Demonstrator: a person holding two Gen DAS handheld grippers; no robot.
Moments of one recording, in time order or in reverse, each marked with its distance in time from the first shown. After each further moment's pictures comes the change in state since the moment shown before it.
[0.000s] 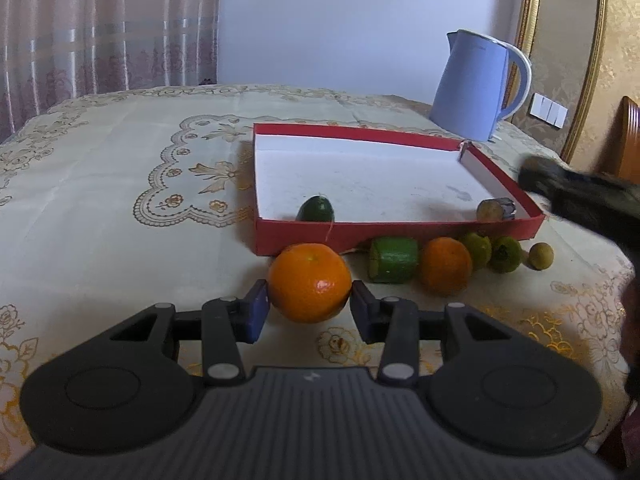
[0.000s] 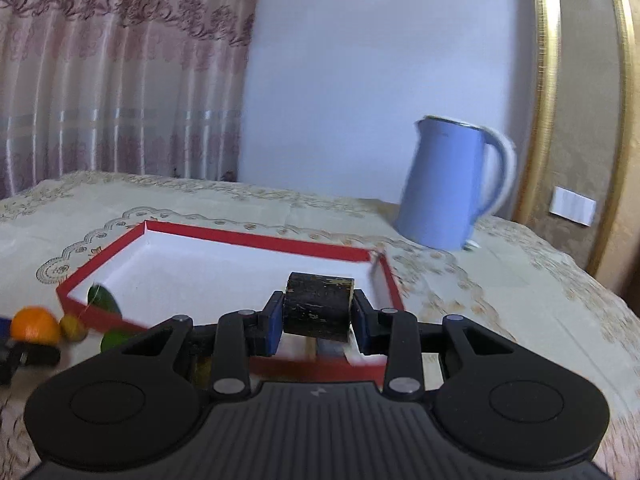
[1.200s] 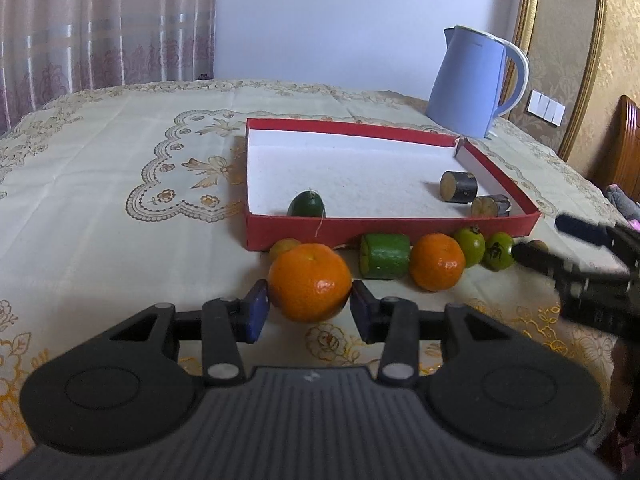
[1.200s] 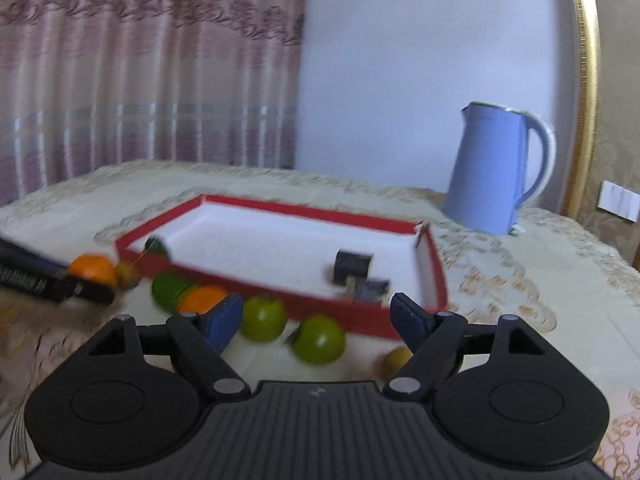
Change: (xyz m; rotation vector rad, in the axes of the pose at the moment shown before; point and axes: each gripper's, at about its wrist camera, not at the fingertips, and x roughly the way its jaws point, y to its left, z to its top) left arm 0.002 -0.004 0.001 -0.006 0.014 -0.005; right arm -0.034 -0.013 -0.046 -0.031 -0.006 0.182
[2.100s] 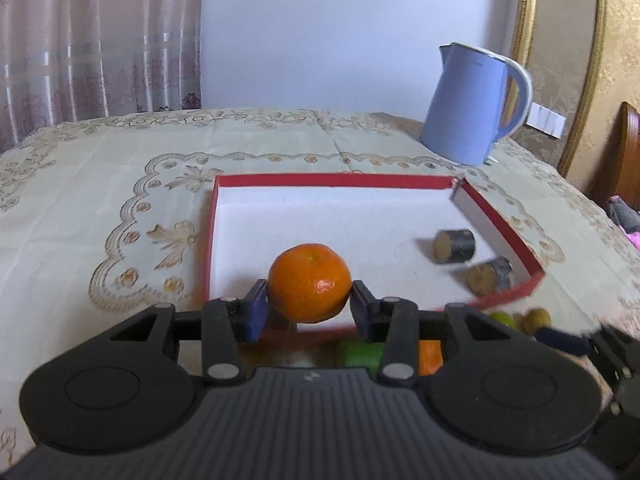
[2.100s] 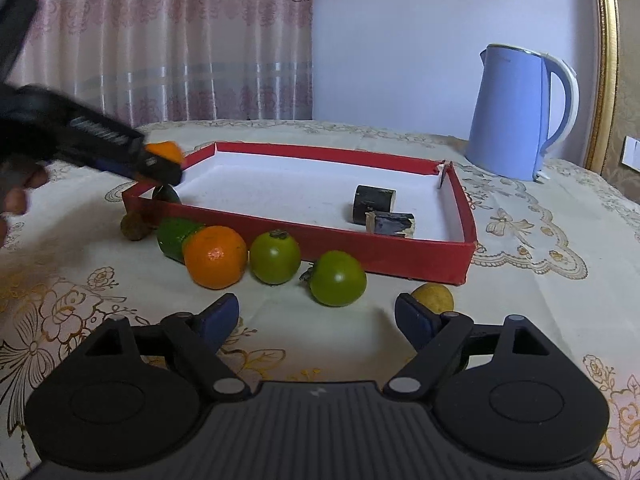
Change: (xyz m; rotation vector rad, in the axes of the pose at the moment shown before) left arm 0.041 -0.023 0.065 0.029 -0.029 0.006; right arm 0.019 -0.006 -0.017 0.045 0.130 0.068
